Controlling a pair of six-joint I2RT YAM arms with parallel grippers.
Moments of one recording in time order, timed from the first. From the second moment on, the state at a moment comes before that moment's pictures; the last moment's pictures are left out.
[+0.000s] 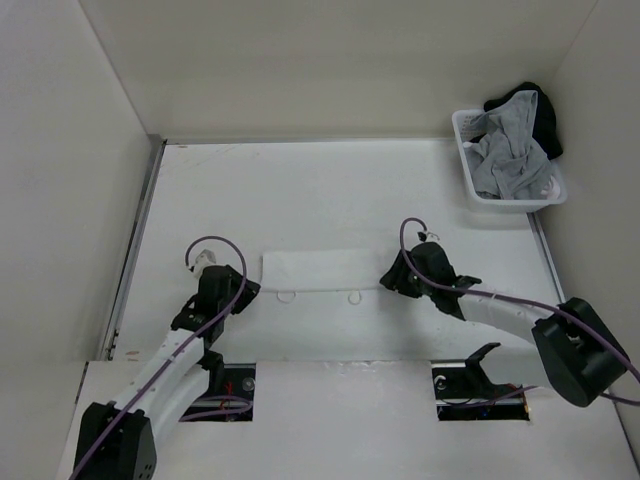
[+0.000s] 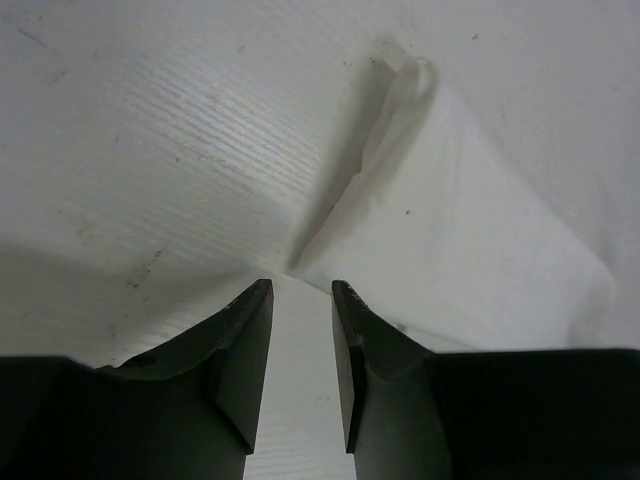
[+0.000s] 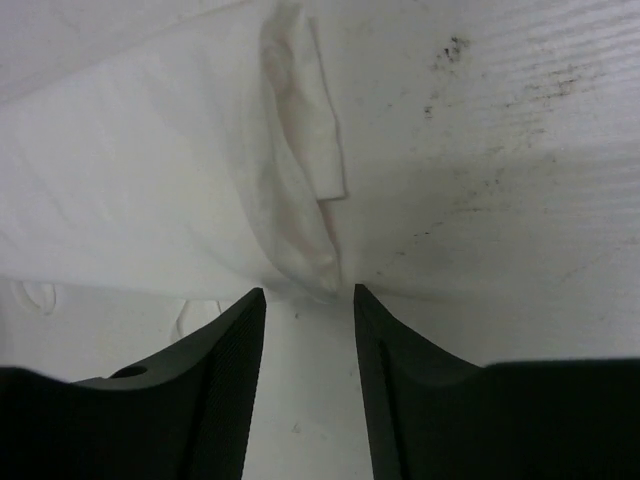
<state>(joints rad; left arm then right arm) -0.26 0.74 0.20 -0.15 -0.08 -0.97 0.56 1.26 0.43 0.07 0.03 0.81</state>
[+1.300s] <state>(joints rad) -0.41 0.80 0.35 0.00 -0.14 -0.98 0.40 1.18 0.53 0.12 -0.12 0.84</state>
